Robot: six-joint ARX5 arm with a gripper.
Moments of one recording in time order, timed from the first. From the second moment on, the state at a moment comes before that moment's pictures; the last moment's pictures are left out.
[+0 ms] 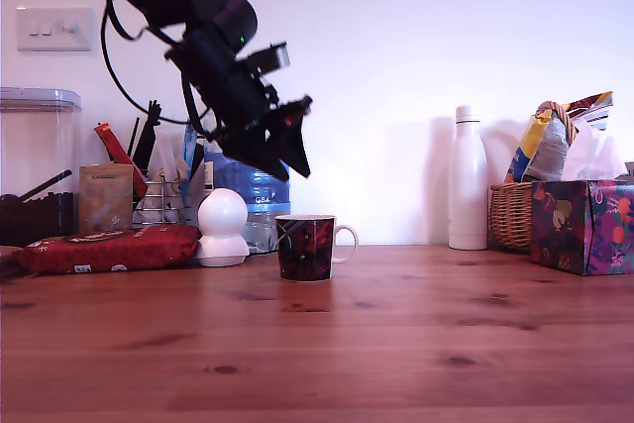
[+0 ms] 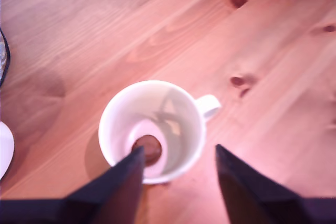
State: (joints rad) arm -0.42 2.17 1.93 -0.58 0.31 0.16
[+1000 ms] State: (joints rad) arm -0.26 1.87 1.53 -0.58 0.35 0.17
